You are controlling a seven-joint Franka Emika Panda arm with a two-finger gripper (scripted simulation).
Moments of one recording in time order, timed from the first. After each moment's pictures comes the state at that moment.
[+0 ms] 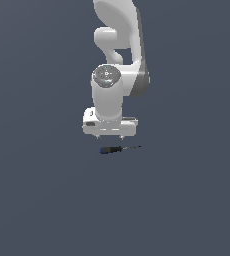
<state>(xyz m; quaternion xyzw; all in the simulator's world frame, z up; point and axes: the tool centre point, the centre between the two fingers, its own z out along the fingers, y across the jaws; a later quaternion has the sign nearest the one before) -0.010 -0.021 0.153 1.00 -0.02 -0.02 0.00</state>
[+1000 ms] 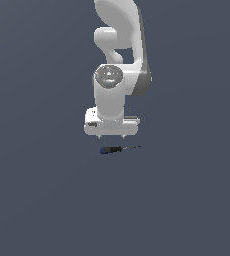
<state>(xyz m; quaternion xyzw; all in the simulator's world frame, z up) -0.012 -0.015 0.155 1.00 0.00 -0.03 0.00</state>
